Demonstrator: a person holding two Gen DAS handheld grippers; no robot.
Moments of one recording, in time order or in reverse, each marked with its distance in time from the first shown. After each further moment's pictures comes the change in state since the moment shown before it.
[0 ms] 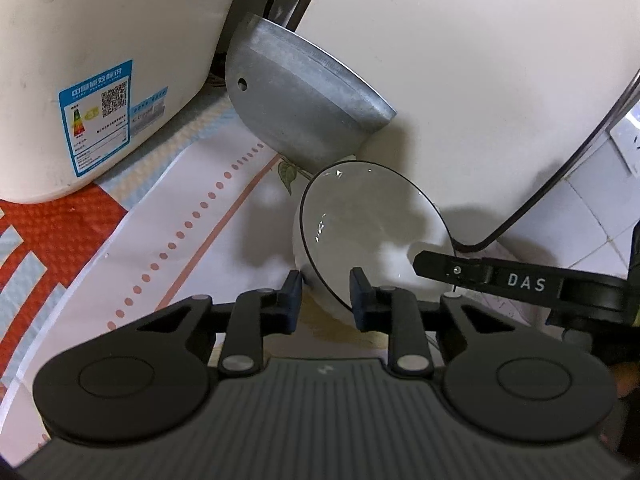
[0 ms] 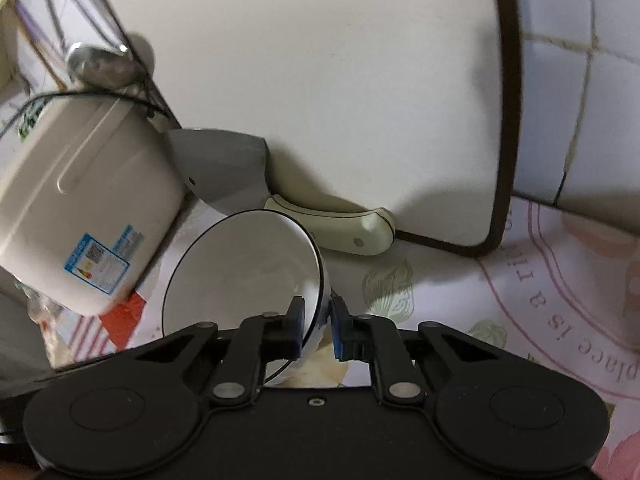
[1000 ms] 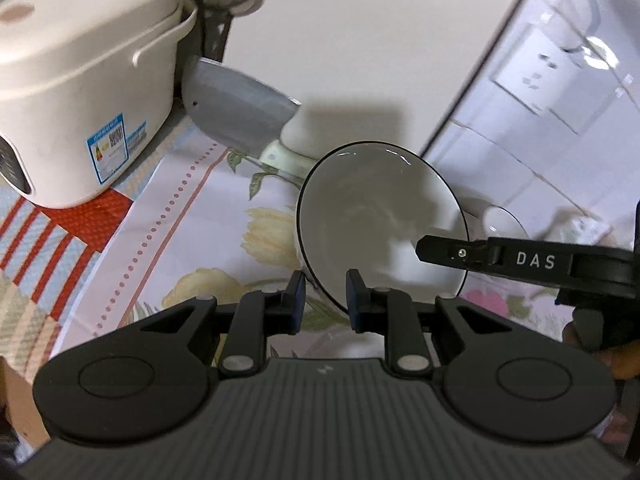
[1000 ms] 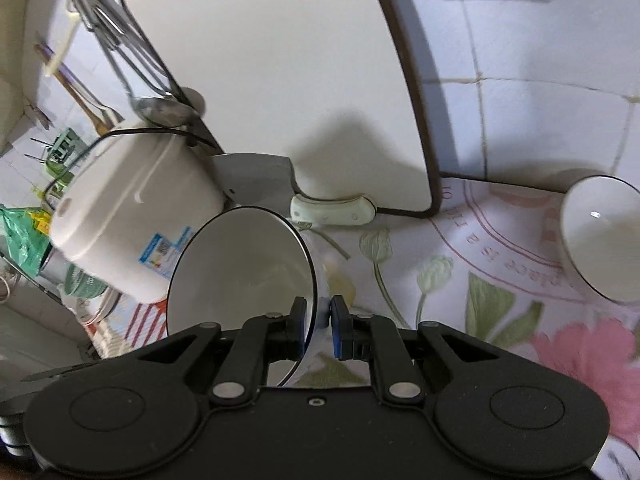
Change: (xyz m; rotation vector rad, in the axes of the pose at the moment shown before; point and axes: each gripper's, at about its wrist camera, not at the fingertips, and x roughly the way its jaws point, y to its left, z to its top) left arm -0.113 -0.078 -0.021 0.156 0.072 0.004; right arm -0.127 0.007 -0.033 0.108 -0.032 0.027
